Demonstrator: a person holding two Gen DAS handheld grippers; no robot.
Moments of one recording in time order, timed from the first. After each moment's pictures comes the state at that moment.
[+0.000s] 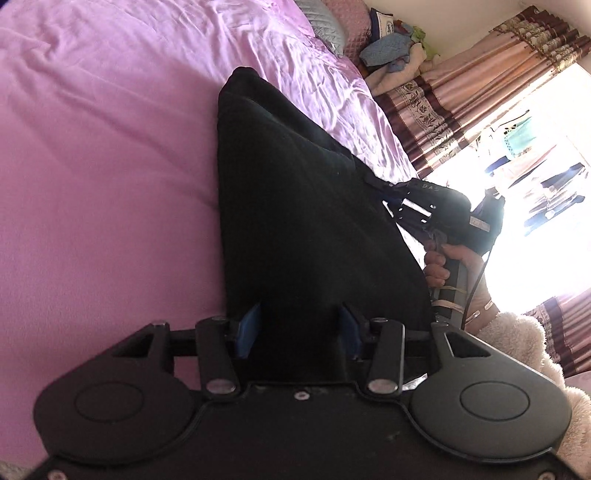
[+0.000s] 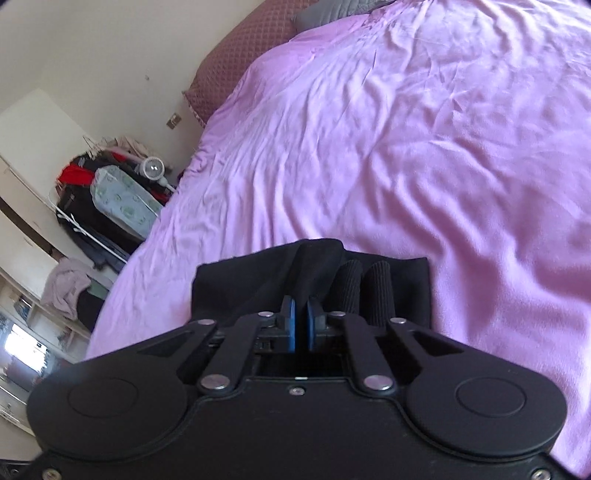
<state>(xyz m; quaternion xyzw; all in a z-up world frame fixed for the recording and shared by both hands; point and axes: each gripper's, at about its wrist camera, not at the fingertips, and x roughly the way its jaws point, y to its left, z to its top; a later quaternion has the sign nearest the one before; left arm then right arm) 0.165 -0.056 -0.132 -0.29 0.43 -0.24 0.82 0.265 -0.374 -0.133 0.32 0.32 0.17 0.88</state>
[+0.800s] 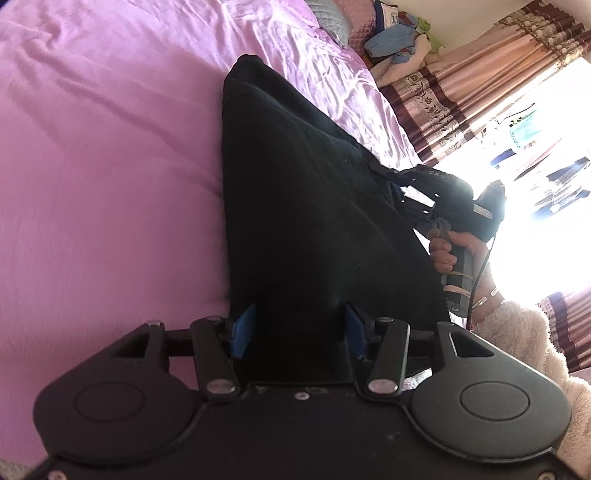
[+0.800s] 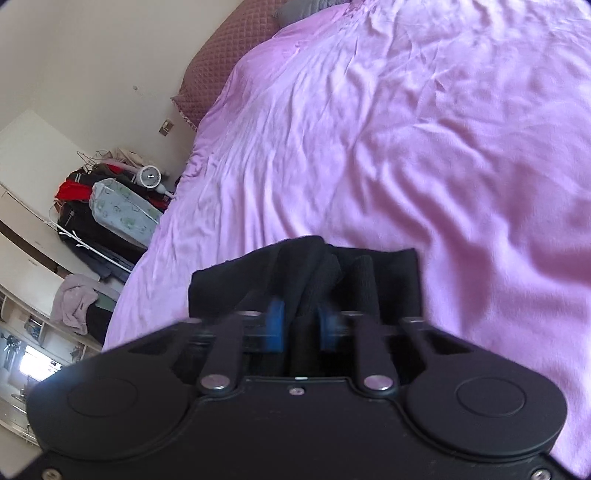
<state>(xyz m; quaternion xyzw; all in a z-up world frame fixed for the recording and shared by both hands) 0.168 -0.058 -0.136 -0.29 0.45 -0.24 0.81 0.269 -0.385 -0.143 0.36 0.34 0.17 0.85</state>
